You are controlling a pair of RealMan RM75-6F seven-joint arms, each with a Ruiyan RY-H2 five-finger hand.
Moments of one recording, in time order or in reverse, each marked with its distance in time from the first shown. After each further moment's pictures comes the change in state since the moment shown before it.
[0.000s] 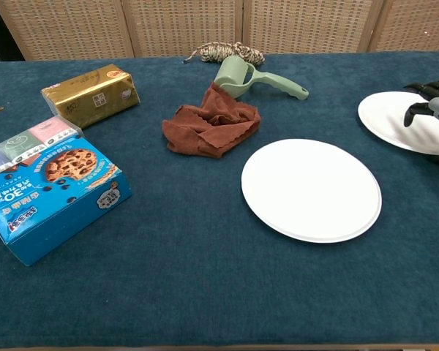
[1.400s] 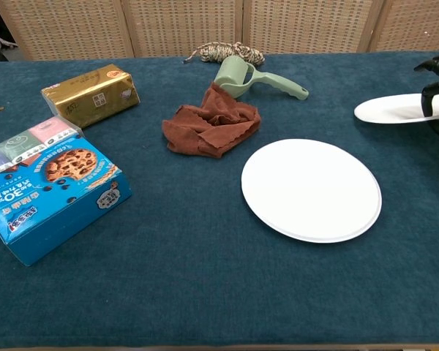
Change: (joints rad) left arm 0.002 0.009 0.007 -0.001 0.019 0.002 -0.024; right arm 0.003 -0.097 -0.029 0.234 -0.031 0.198 0.229
